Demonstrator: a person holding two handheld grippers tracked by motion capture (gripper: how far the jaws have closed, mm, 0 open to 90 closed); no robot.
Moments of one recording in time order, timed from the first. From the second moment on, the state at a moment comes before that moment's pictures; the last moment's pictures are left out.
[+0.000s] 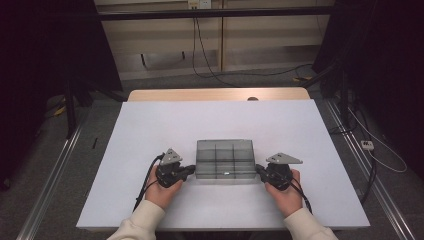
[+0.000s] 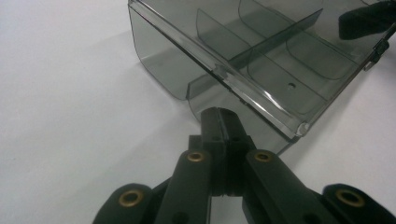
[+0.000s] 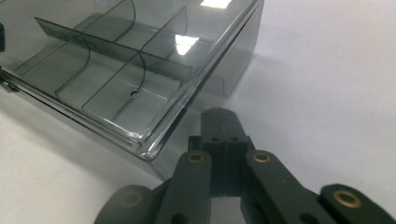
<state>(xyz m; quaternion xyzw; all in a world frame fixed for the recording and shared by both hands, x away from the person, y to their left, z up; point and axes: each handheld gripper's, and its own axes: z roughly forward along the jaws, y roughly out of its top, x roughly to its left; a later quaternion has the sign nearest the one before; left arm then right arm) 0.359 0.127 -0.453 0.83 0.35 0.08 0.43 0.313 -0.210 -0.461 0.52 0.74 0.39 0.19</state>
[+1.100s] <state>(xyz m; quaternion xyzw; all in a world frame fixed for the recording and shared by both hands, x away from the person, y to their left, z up) 0.341 0.146 -0.449 0.83 0.36 0.08 0.42 0.302 -0.193 -0.459 0.50 0.75 0.39 0.18</state>
